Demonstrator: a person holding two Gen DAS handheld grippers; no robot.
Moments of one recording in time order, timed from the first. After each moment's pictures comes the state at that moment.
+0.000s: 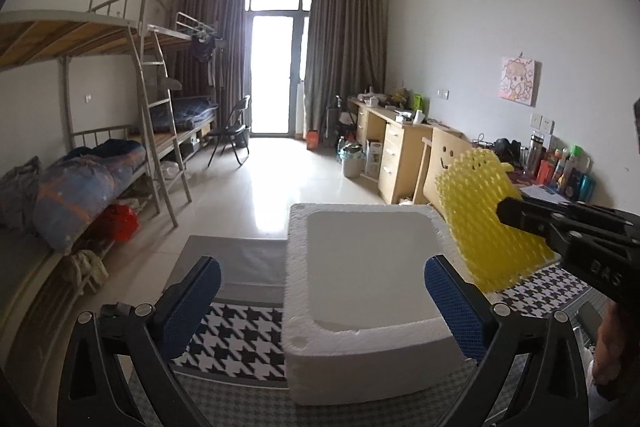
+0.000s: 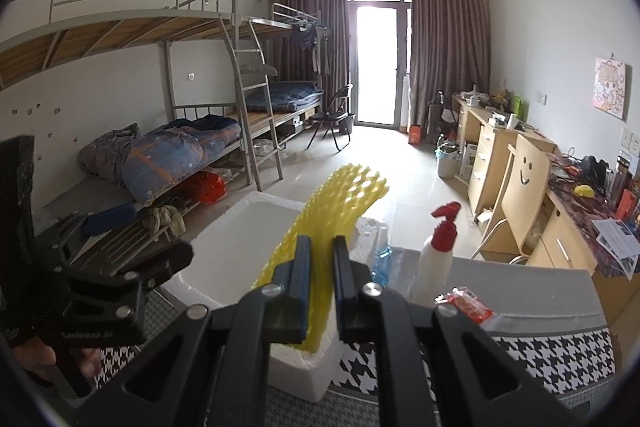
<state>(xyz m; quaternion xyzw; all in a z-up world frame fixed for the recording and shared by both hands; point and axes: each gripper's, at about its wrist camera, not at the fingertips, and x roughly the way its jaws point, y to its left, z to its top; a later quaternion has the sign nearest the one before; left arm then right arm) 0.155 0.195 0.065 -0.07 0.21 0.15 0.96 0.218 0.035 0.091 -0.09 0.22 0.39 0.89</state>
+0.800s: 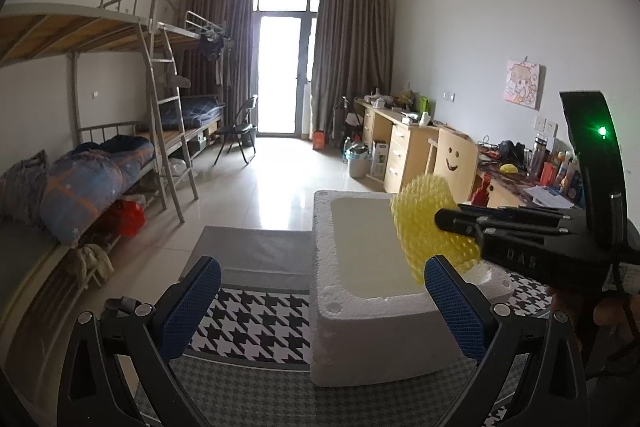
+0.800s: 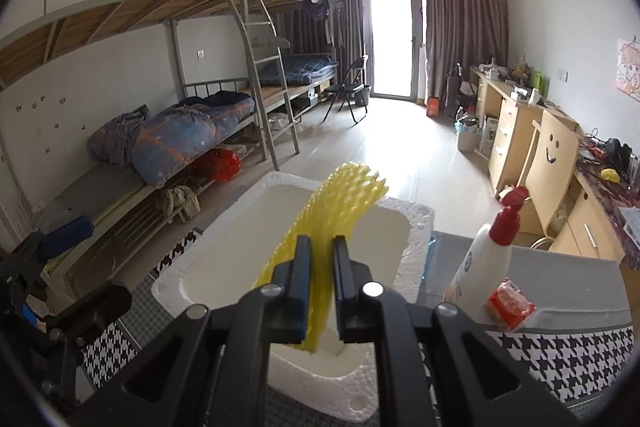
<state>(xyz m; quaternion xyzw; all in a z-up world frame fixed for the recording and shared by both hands) 0.127 0.204 0.057 -0.08 0.20 0.16 0.96 0.235 0.080 0.068 -0.10 0.28 0.41 0.86</state>
